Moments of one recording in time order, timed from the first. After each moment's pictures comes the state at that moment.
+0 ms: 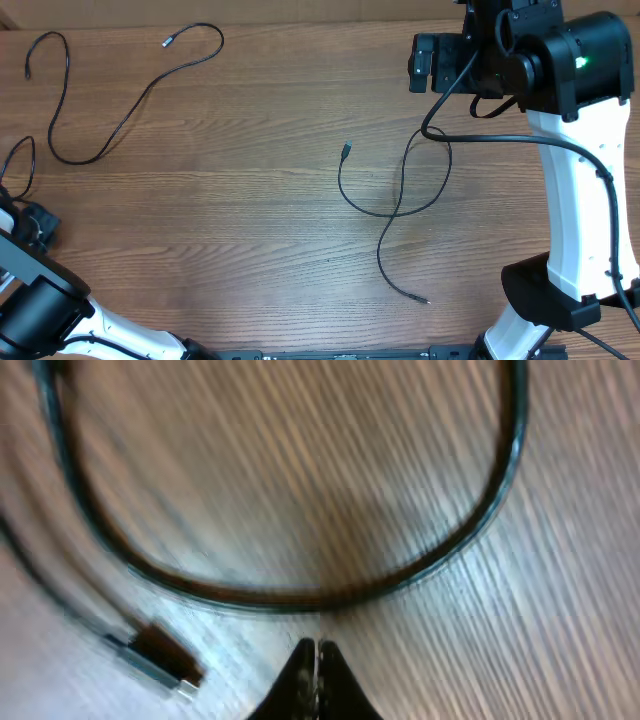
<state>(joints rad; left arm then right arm) 0.90 2.00 1.35 -0.68 -0.09 -0.17 0.32 1.87 2.54 -1.64 0.08 0.30</state>
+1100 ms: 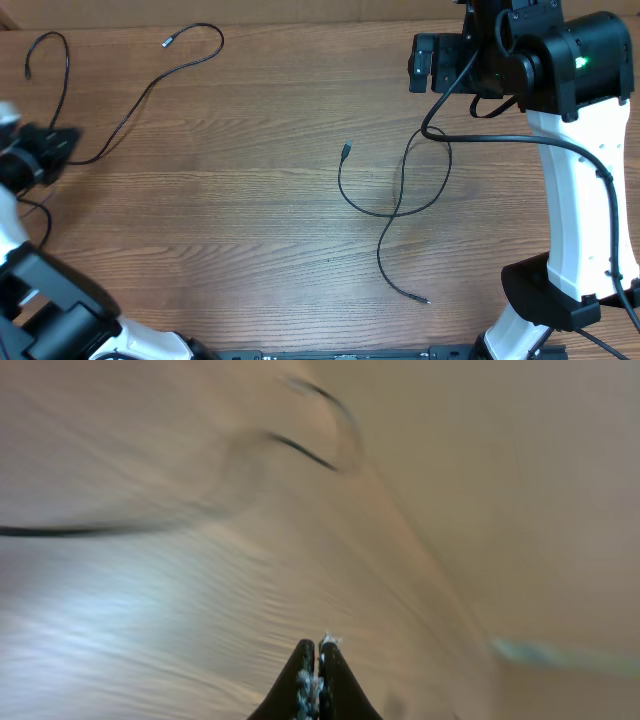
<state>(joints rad) 0.72 1.81 1.42 -0.65 0.98 -0.24 0.32 1.87 2.54 -1.64 0.08 0.31</state>
